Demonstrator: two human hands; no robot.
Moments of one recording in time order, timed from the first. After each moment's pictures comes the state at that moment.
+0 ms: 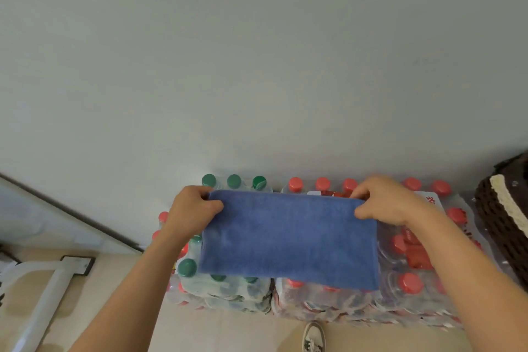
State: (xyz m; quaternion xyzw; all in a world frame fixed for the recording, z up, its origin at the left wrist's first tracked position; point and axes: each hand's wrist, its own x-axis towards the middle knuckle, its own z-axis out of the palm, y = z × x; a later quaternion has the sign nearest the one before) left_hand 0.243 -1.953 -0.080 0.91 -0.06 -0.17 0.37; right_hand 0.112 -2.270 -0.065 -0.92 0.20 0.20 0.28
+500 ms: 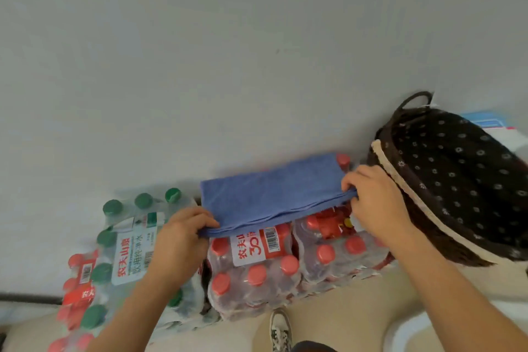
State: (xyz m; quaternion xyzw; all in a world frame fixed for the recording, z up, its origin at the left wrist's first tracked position) left_hand 0.179 -2.042 -0.128 0.86 -0.41 0.00 0.30; right_hand -0.012 -2.334 -0.096 -0.95 0.27 -0.13 0.09
